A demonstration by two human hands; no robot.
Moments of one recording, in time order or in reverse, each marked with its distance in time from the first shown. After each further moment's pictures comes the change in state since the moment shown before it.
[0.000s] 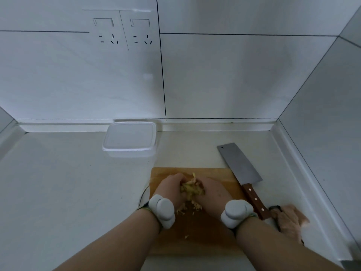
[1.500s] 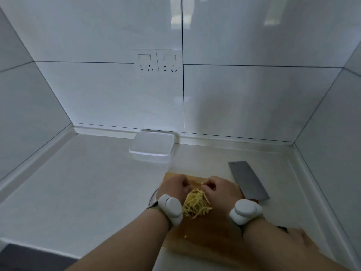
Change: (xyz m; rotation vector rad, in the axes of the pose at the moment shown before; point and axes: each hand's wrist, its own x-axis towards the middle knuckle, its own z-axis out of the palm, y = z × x) left_hand -0.033 0.029 -0.013 0.010 0.258 -0.218; right_hand -0.025 0.003 -0.034 -0.029 0.140 -0.095
